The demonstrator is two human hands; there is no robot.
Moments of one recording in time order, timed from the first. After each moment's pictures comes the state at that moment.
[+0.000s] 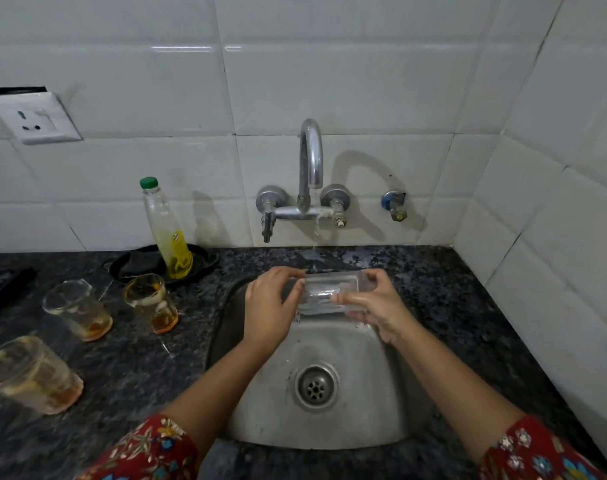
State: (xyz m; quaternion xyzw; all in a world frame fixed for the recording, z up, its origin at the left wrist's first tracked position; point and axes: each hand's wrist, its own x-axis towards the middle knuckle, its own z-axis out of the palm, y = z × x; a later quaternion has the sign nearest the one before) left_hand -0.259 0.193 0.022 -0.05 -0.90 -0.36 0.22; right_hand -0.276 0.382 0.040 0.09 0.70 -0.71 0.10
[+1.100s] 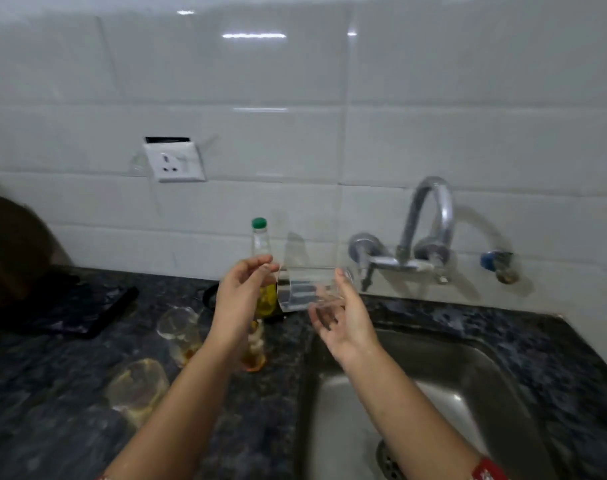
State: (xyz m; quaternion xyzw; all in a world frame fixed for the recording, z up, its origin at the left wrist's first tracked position) left_hand -0.241 0.022 0.129 0.13 -0.65 -0.72 0.21; right_hand -0.278 0.160 0.103 0.16 0.37 -0.89 0.20
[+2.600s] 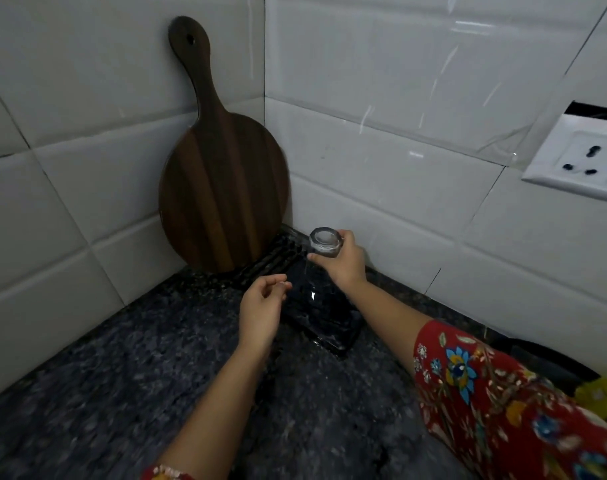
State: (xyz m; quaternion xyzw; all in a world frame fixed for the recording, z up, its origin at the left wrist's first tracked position) left_hand -0.215 -0.489 -0.004 0.38 -0.60 -0.65 0.28; right_hand -0.382 -0.444 0.000 -0.23 0.83 -0.50 0.06
